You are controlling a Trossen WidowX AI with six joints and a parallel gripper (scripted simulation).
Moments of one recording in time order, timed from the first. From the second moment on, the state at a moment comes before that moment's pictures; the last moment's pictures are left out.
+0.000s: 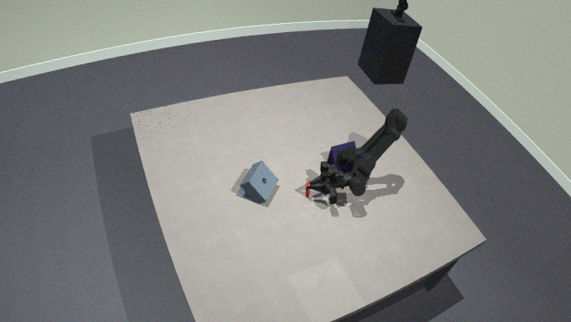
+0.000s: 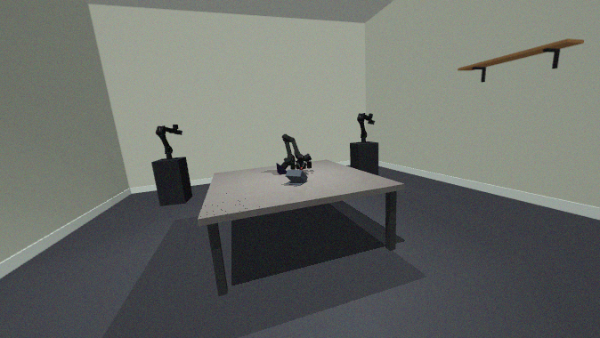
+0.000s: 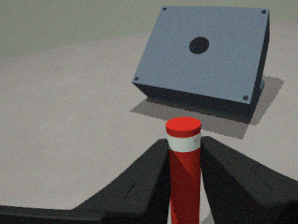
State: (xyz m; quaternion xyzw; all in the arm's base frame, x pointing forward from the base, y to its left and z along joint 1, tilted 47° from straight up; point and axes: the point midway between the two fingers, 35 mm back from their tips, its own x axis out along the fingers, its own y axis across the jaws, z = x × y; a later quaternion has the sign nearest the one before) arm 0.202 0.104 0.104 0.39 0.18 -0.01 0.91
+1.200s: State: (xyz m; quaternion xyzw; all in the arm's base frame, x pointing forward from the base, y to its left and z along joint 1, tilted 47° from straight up) arm 0.196 0.108 0.103 0.38 0.16 -0.01 0.91
